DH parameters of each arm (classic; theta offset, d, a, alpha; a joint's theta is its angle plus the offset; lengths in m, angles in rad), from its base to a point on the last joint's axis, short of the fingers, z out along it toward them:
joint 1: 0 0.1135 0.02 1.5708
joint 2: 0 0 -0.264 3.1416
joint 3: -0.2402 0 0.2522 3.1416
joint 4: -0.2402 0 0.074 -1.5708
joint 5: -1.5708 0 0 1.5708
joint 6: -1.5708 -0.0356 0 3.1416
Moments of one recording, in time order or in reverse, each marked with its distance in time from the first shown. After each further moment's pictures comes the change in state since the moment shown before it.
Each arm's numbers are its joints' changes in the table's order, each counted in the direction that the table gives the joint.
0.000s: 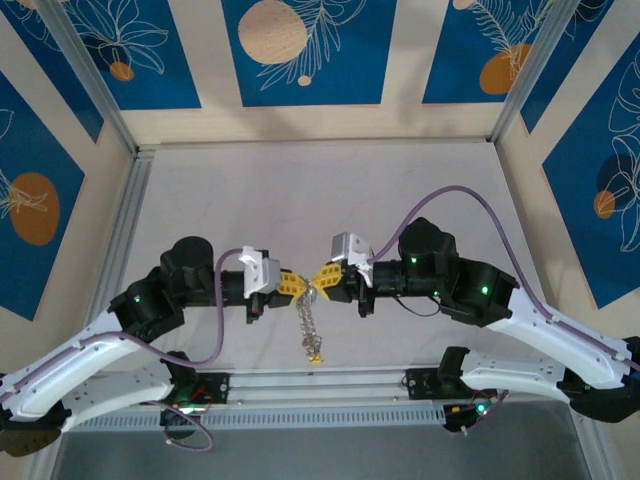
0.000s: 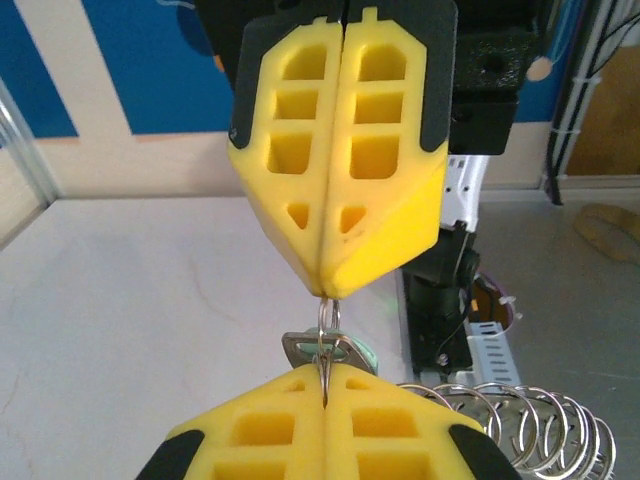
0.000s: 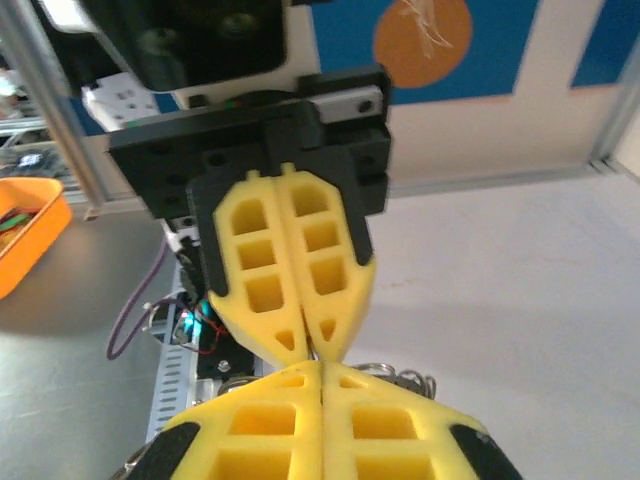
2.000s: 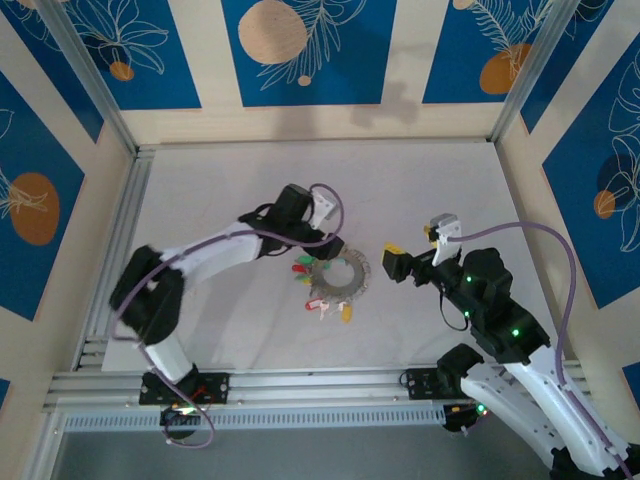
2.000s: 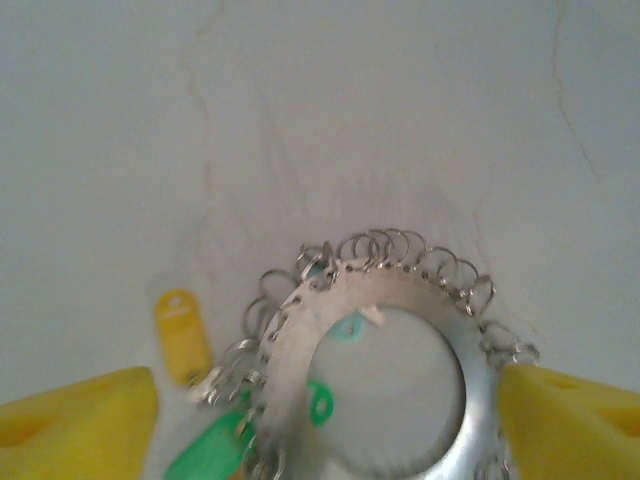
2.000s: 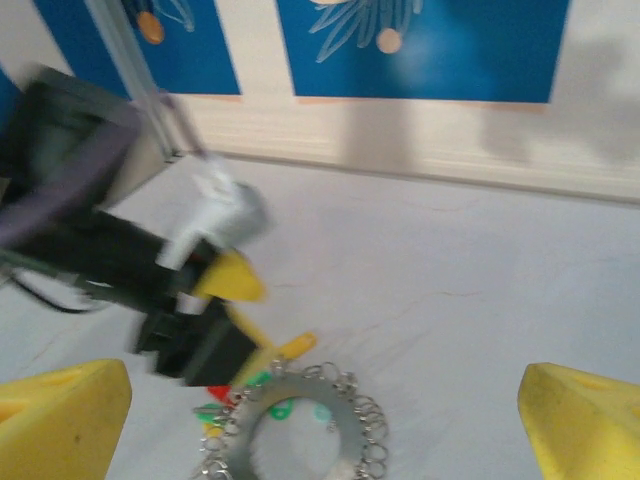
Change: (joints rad) left arm 0.261 -0.850 -0.236 0.078 0.301 0.243; right arm -0.518 0.432 0.418 0.069 -0.380 -0.250
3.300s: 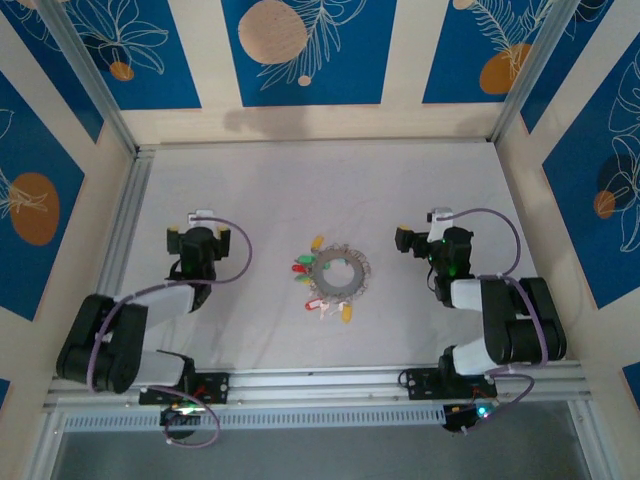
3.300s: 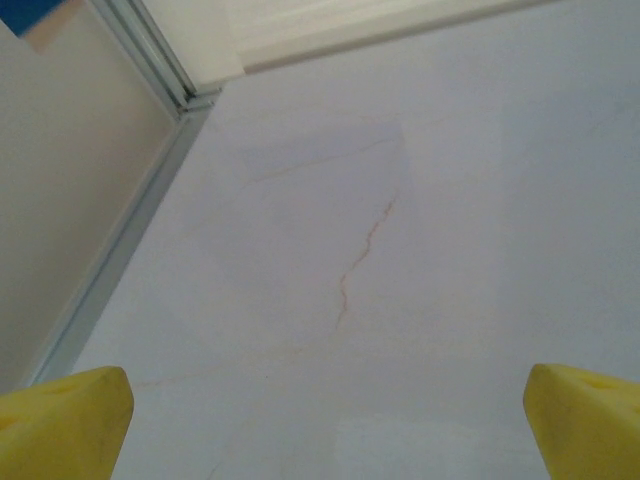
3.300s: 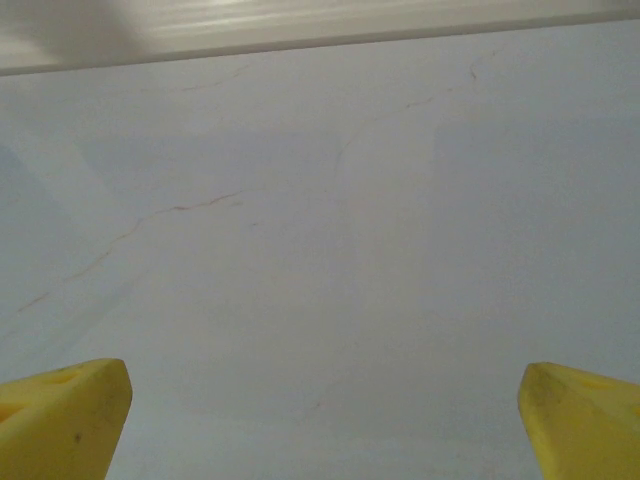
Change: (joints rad) left arm 0.474 0.269 0.764 0.832 0.671 -0.140; right arm -0.532 -0.982 0.373 1.200 0.208 0.087
